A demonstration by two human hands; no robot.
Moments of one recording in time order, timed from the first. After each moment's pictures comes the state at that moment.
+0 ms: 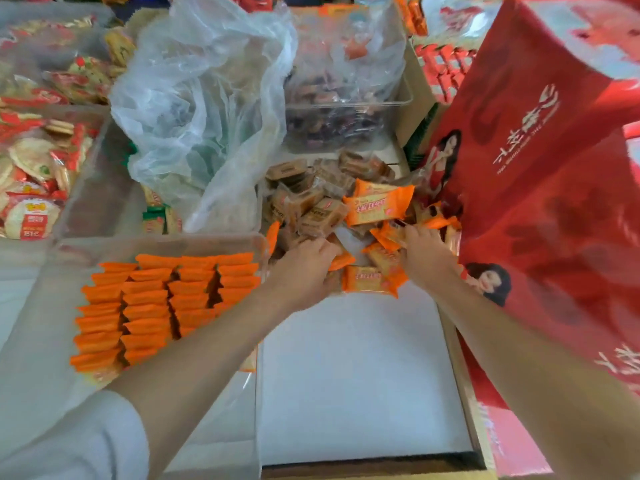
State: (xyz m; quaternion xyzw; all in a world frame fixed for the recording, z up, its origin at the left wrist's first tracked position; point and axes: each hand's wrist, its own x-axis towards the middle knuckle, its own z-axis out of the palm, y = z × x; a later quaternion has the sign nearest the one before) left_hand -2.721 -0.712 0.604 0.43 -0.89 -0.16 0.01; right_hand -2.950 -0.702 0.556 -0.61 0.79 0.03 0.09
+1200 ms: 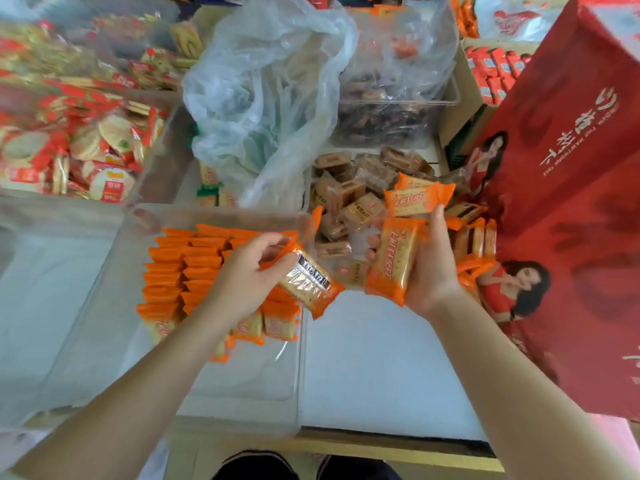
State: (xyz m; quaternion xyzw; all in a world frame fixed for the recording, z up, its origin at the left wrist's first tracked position) left_hand -2.607 -0.654 0.641 0.56 -0.62 -0.43 0.33; right_hand -2.834 -0.645 0.653 -0.13 0.39 -0.50 0.76
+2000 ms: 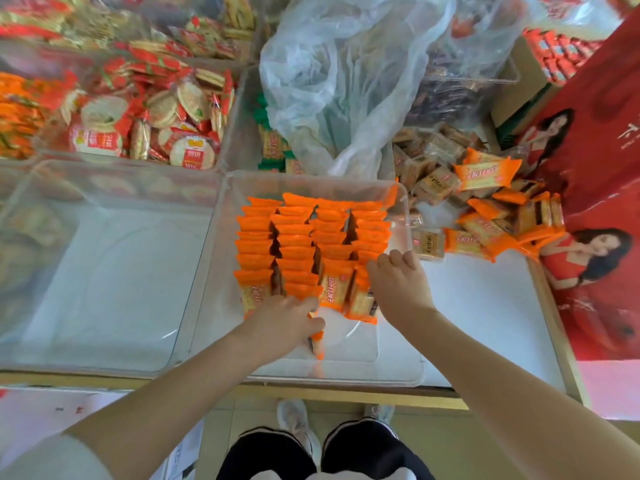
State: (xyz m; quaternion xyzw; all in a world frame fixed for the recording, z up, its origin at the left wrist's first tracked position) left_hand -2.453 -0.597 0.571 0.29 -0.95 -0.08 -0.08; right_hand -2.668 -0.601 0.586 -0.76 0.63 0.16 -0.07
